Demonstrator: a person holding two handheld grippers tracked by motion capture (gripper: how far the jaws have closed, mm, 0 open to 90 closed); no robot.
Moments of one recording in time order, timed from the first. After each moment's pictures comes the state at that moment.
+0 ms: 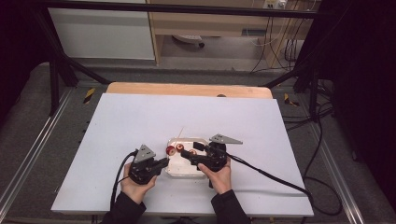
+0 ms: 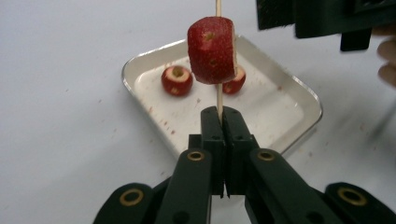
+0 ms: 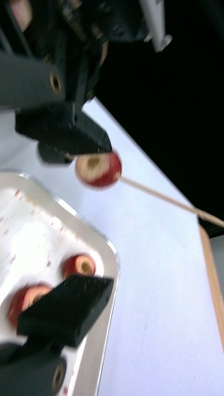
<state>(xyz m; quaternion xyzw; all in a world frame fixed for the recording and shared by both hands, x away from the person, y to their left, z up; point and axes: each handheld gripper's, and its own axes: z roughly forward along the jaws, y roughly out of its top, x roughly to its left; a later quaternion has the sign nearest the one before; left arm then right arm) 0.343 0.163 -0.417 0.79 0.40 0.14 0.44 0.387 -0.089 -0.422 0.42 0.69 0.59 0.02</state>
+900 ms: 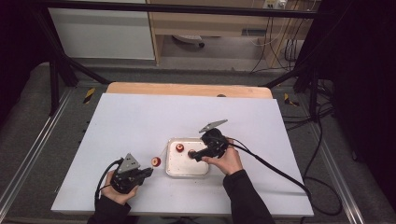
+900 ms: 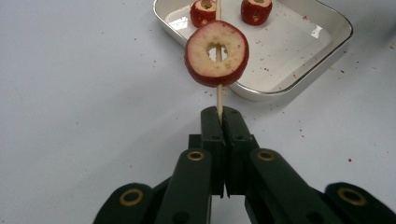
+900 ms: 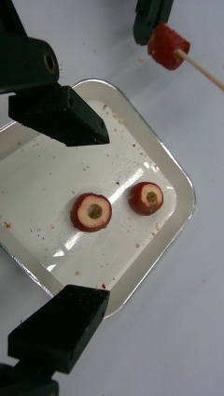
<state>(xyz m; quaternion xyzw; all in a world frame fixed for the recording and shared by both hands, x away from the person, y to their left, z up) 0.327 0.211 -0.434 0.83 0.37 0.14 0.40 0.424 -0.088 -0.392 0.36 0.86 0.35 0.07</state>
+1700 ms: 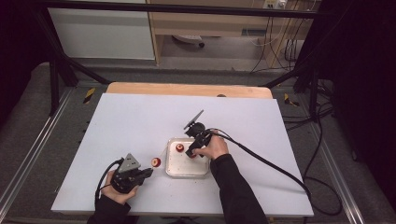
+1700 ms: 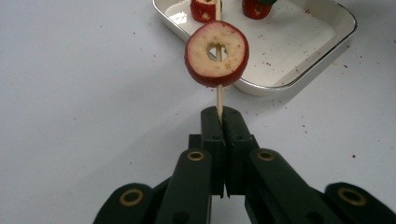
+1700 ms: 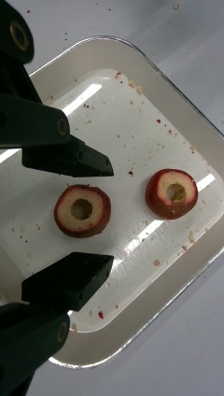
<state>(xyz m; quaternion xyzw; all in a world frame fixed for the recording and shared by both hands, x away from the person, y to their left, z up) 0.329 0.211 -0.436 0.83 0.37 0.14 0.39 0.468 -0.045 -0.407 0.36 0.91 0.20 -0.01</state>
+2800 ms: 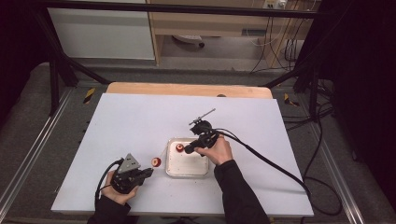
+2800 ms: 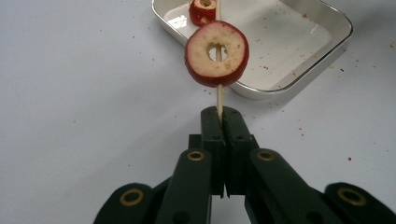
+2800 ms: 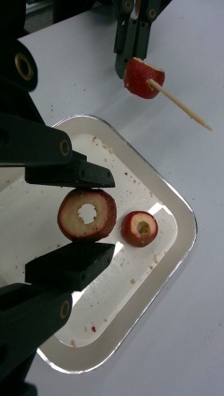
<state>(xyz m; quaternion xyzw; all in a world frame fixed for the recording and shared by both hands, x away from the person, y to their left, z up) 0.327 0.211 -0.435 0.83 0.37 0.14 0.40 0.447 -0.061 -0.380 0.38 0.87 0.30 -0.02</state>
